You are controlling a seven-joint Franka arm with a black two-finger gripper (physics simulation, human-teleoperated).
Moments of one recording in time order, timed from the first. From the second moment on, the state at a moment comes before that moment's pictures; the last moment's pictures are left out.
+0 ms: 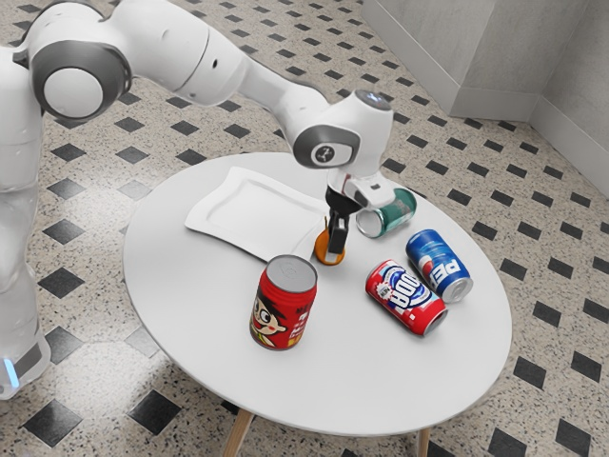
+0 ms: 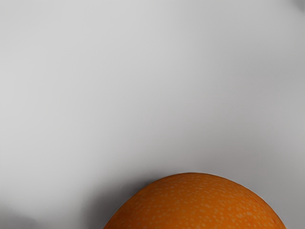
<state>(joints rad) -0.10 0.14 0.12 -1.92 -0.02 2.09 0.36</state>
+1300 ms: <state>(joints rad) -0.11 -0.05 0.15 -2.01 -0.04 2.15 0.29</state>
